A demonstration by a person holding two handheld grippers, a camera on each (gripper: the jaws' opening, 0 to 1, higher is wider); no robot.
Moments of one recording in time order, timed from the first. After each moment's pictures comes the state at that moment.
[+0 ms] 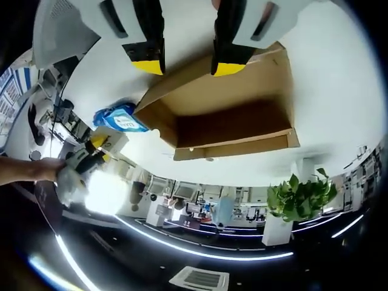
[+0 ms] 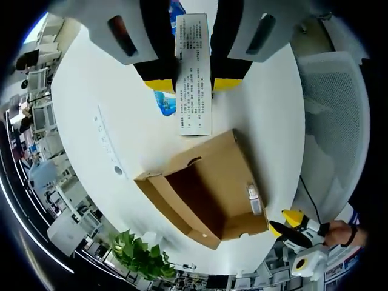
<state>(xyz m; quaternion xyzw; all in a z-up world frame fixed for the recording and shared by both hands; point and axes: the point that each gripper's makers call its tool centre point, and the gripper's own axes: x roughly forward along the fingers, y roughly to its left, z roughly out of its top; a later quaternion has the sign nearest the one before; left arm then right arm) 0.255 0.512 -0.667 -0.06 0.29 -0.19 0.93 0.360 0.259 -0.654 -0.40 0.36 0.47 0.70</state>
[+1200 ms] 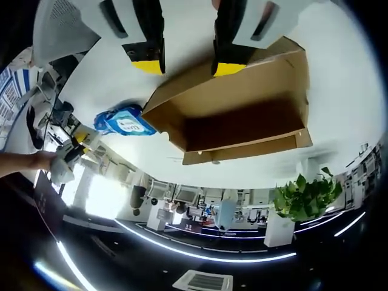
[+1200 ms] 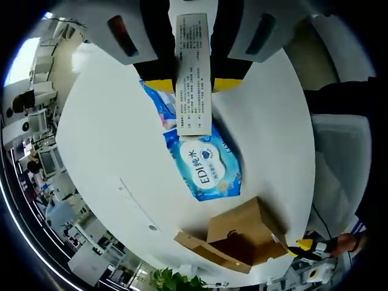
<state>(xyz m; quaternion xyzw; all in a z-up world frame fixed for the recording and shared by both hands) 0.256 0.487 -0.671 -0.06 0.30 -0.19 0.93 0.355 0.081 -0.670 -0.38 0.43 0.39 0.73</state>
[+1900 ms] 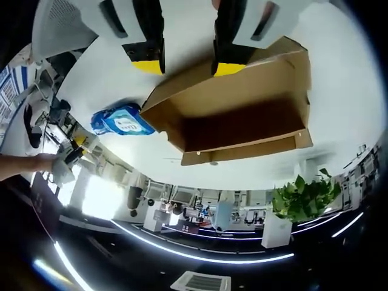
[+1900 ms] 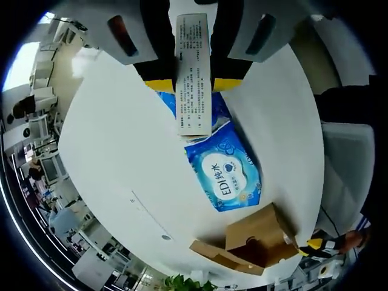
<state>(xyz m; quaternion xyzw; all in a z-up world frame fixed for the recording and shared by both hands) 0.259 0.485 -0.672 -0.06 0.31 -0.17 0.93 0.390 0.052 -0.671 -0.38 0.44 0.37 0.72</state>
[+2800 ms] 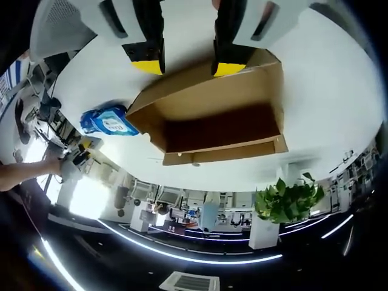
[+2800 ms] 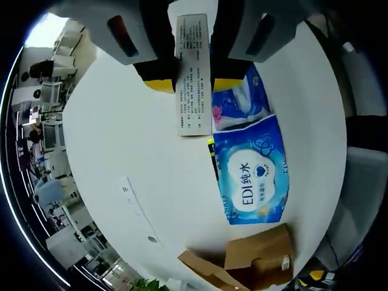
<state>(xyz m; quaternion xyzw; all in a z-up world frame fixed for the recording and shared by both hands) 0.246 0.518 -0.665 -0.05 0.32 -0.12 0.94 0.458 0.072 -0.706 -0.48 0.41 0.41 0.66</state>
